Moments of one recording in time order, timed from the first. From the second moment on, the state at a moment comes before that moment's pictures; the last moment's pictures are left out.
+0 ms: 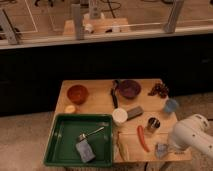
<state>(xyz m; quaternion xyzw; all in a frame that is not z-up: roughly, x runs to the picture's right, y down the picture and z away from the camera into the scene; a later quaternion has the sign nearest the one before) 0.345 0.315 0.750 -0.32 0.01 -0.01 0.95</state>
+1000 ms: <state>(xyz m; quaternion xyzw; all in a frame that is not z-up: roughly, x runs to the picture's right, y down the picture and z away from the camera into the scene) 0.392 0.282 0.789 -0.32 0.05 0.03 0.94</state>
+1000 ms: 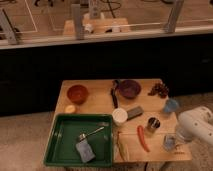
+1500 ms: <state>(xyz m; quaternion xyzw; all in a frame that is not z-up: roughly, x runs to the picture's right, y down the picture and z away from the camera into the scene) 0.335 0.257 0.789 -0.30 0.00 0.02 0.95</state>
